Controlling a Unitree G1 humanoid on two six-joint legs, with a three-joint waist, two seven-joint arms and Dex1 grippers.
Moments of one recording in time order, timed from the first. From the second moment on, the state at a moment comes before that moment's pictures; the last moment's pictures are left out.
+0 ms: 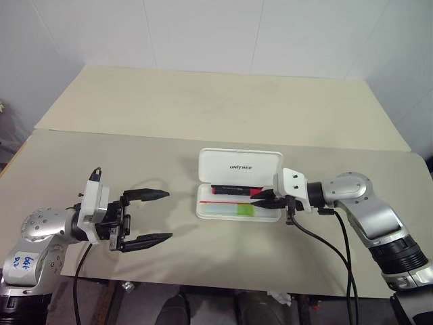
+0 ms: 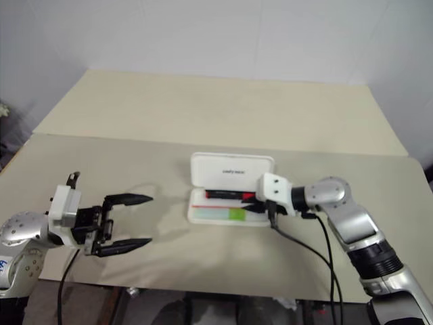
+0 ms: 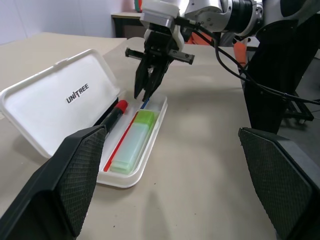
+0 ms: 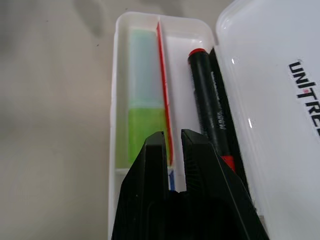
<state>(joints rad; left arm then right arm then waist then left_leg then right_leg) -0.08 0.73 0.27 -0.27 -0.67 0.23 -1.25 -0.53 -0.74 0.23 -0.07 0.20 0.23 1.18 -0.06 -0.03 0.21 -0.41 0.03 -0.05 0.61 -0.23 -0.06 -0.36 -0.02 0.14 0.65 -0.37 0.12</state>
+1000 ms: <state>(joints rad) -0.17 0.73 0.28 -0.21 -0.66 0.21 -1.20 -0.53 -0.71 0.06 0.00 0.38 0.20 1.31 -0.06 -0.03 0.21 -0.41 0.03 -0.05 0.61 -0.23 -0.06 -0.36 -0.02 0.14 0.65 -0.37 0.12</state>
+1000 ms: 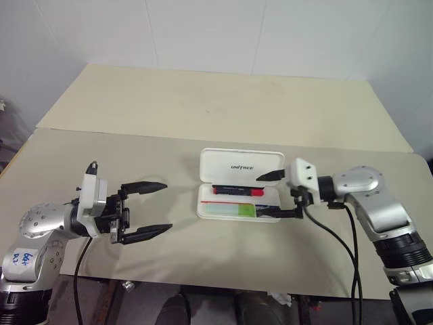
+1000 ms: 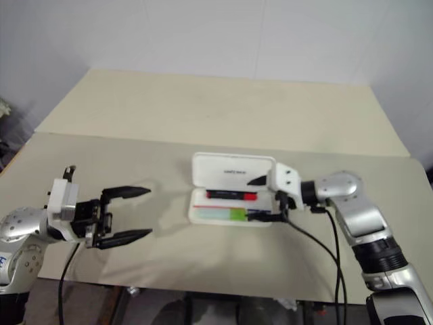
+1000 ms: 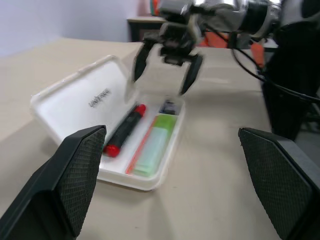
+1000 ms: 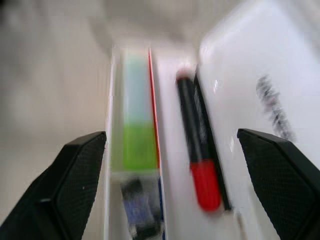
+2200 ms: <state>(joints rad) -1.09 0.59 0.11 1.24 -0.15 -0.22 -1.14 -0.52 -0.68 -0.04 0.25 0.46 0.06 1.37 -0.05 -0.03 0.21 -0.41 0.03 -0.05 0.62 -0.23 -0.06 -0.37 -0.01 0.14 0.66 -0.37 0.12</state>
